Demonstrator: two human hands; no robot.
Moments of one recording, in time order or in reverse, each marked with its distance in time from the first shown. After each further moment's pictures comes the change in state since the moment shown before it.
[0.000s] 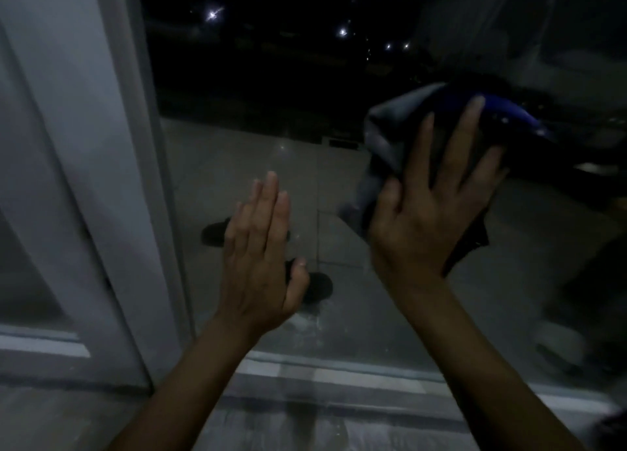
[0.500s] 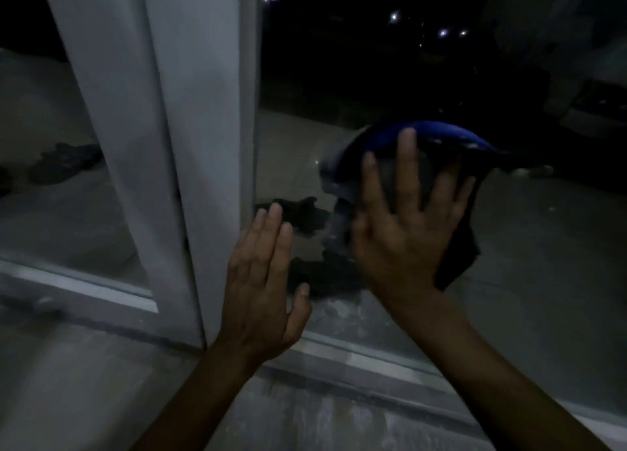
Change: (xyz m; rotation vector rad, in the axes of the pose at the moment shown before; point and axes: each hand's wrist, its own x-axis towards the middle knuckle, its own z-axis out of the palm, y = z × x) left_hand -0.070 -0.034 -0.048 0.063 -0.029 -0.103; right_hand -0.057 -0.061 0.023 0.044 -0.100 -0.331
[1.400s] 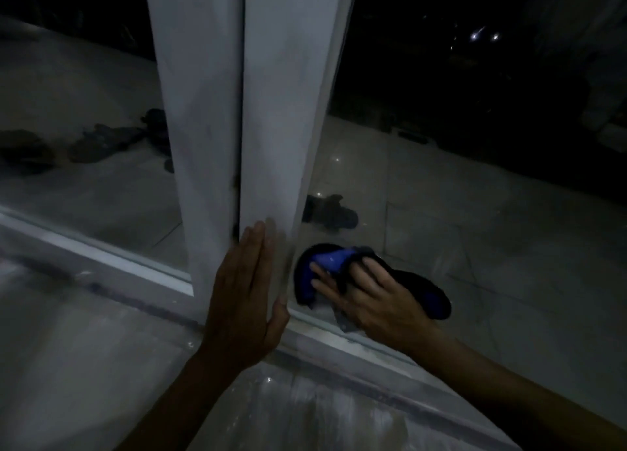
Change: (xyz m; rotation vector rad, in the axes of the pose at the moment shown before) left_hand -0.048 -0.047 -0.026 0.038 -0.164 -0.149; right_hand -0.095 -0.014 0.033 -0.053 -0.396 -0.883
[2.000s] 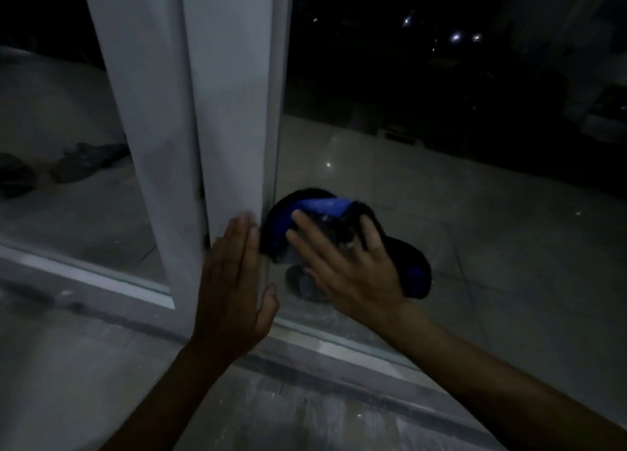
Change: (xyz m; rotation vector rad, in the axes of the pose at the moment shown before) left_hand 0.022 0.006 0.011 0.044 0.032 0.018; right_hand 0.039 0.028 -0.026 -0.034 0.216 0.329
